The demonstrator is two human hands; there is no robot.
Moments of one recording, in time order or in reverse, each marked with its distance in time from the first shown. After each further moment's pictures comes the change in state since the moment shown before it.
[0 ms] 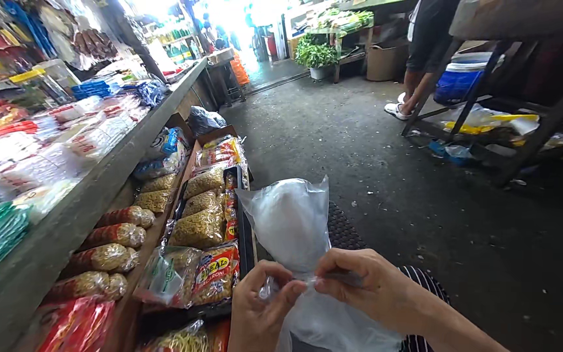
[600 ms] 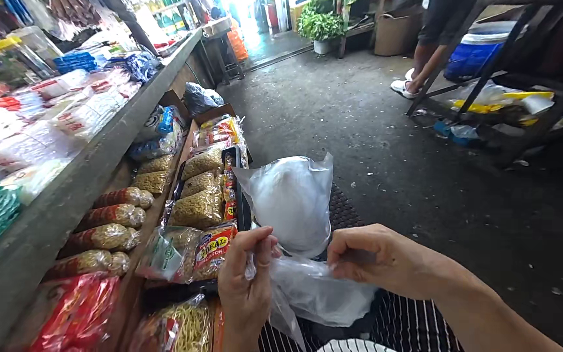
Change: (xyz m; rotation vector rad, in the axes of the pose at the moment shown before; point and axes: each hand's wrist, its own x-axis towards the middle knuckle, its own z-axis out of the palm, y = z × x) left_hand 0.009 -0.005 -0.001 0.101 0.175 0.216; right_hand -0.003 0.010 -0.025 0.096 -0.183 0.012
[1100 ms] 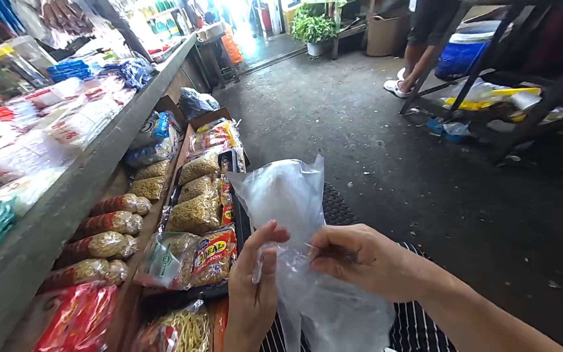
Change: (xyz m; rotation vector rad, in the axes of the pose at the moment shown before) left_hand 0.000 0.001 0.005 0.017 -0.160 -0.010; right_hand 0.014 -0.010 0.014 0.023 0.050 -0.018
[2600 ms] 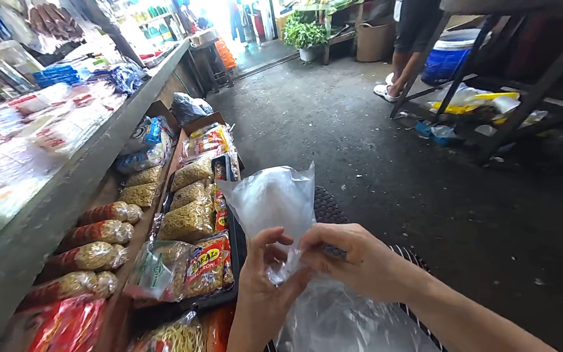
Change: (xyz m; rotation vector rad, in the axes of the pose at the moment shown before) left_hand 0.000 -0.006 0.019 -0.189 -0.094 -0.147; right_hand 0.005 0.003 0.000 -0.158 0.148 -0.047
